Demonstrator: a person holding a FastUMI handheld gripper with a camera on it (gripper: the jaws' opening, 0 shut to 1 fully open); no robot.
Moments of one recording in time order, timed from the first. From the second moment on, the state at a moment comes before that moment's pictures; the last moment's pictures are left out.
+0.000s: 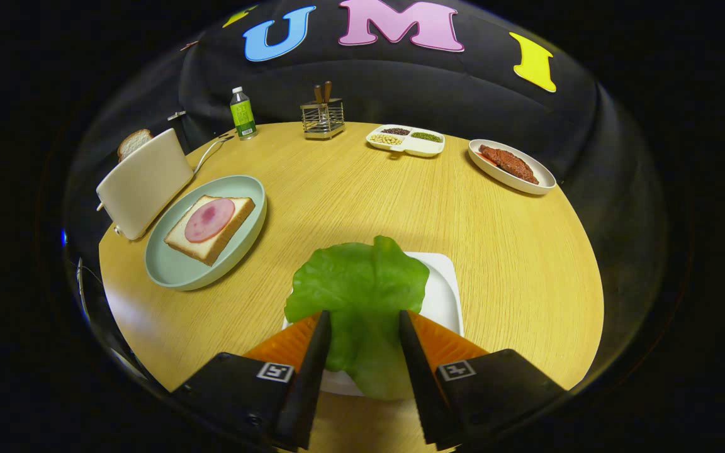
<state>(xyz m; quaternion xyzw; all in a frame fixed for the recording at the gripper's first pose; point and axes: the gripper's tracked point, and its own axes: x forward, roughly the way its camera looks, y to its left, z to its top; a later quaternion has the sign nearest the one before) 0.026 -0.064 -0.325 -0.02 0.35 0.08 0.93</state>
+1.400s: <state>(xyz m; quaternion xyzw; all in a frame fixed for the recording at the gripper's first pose) 0.026 0.026 -0.195 0.00 0.31 0.08 0.95</state>
